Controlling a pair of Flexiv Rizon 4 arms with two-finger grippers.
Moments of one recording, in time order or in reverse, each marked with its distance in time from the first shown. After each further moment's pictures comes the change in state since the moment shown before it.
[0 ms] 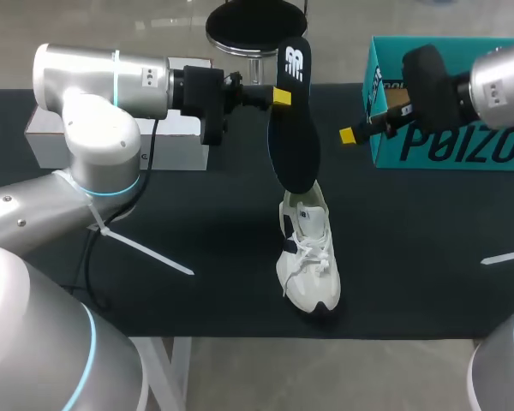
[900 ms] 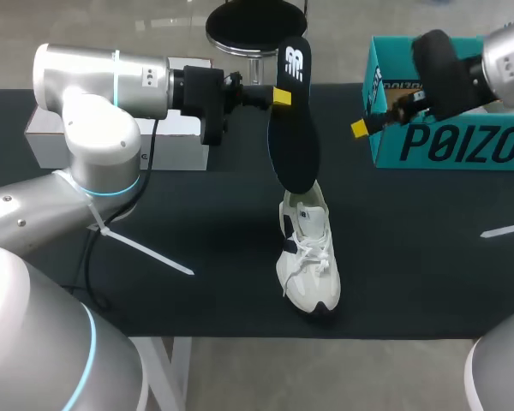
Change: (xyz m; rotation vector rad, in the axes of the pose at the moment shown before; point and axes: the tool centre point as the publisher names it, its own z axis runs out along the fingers) left arm 0.000 0.000 0.000 0.000 0.000 0.000; right arm 0.000 0.000 -0.021 0.080 0.008 0.046
